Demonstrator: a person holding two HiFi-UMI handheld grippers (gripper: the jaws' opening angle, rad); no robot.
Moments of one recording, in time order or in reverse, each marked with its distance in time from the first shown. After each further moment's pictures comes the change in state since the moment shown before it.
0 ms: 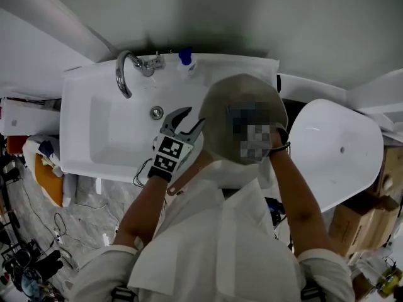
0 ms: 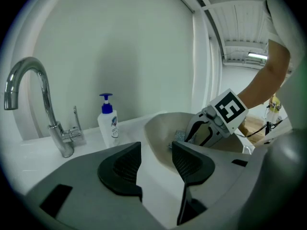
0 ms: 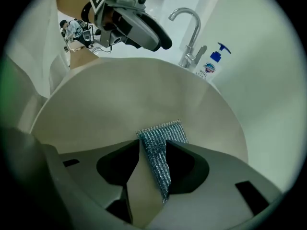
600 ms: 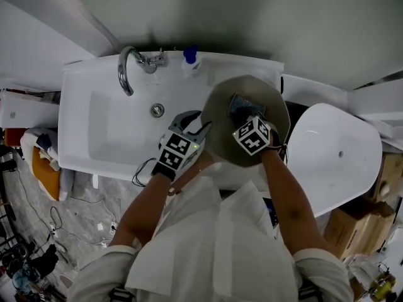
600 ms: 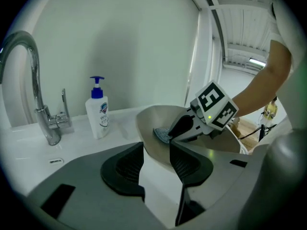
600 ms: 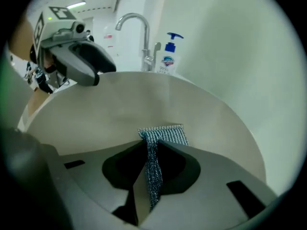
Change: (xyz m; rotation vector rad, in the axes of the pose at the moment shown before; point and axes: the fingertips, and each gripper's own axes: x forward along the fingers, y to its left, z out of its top) left arm 0.020 -0.017 -0.020 -0.066 0.070 -0.085; right arm 0.016 -0.044 0.012 0.444 -0.117 -0.121
